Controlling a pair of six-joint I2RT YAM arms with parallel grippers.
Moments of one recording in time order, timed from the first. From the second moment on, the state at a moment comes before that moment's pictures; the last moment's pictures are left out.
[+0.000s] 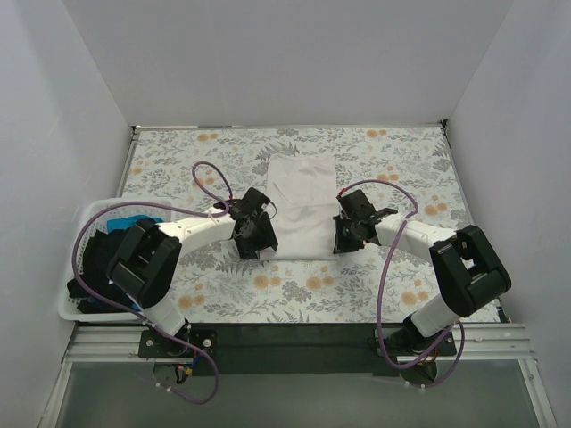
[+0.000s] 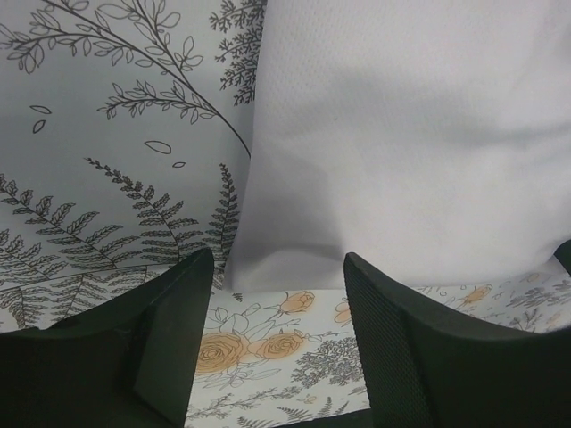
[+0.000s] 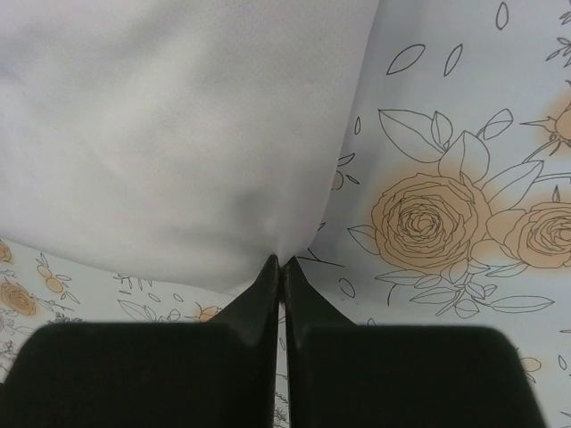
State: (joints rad) left arm -0.63 1.66 0.97 -0.51 0.00 -0.93; right arm 0.56 1.55 0.81 -0.36 -0.09 0.47
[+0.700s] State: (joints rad) left arm -0.68 1.67 1.00 -0.65 -0.02 -0.89; right arm 0.56 1.54 0.84 -0.50 -0.20 0.33
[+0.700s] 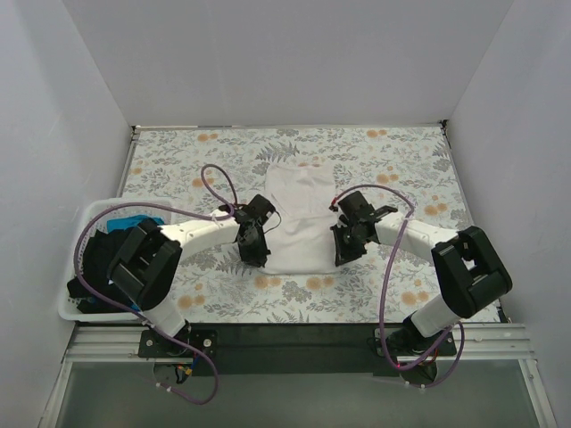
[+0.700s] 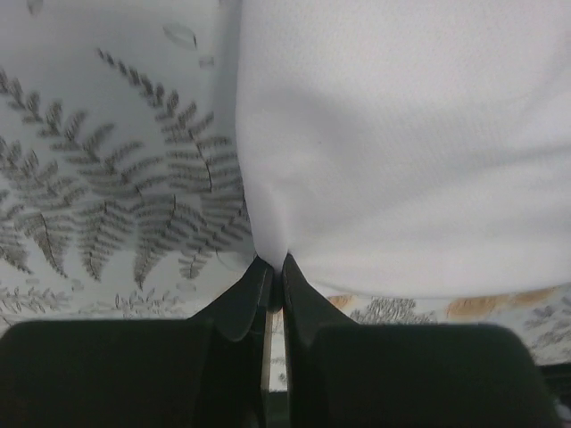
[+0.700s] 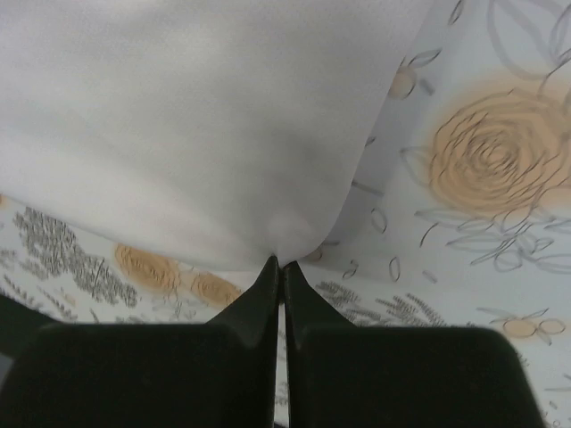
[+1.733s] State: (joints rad) left arm -0.49 1.51 1.18 -0.82 0.21 -0.83; right arm 0.51 1.65 1.52 -1.00 -0.28 0.16
